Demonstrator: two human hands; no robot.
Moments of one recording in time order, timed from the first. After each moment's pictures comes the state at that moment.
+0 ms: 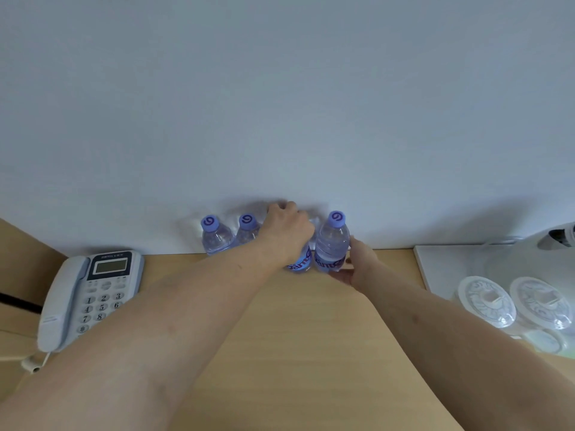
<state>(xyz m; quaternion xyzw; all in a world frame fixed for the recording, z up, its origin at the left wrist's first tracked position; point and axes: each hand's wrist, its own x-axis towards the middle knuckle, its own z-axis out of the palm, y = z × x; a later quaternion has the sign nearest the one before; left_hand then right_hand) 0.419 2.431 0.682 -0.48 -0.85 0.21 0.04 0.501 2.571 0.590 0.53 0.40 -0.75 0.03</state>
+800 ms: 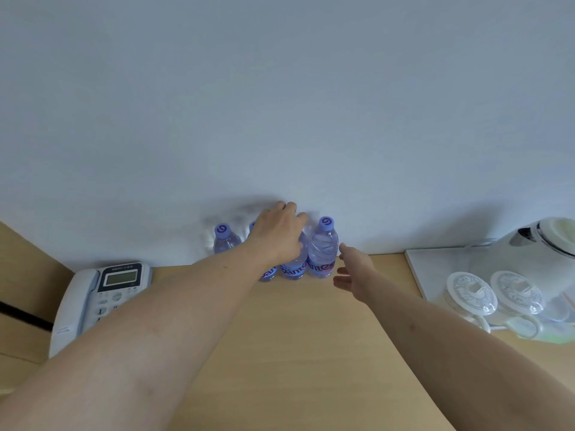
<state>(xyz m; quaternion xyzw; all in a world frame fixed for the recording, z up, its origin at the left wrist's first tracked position) 0.415 2.392 0.706 -0.47 -0.88 0.02 0.04 0.523 2.538 0.618 0.50 0.53 -0.68 0.00</state>
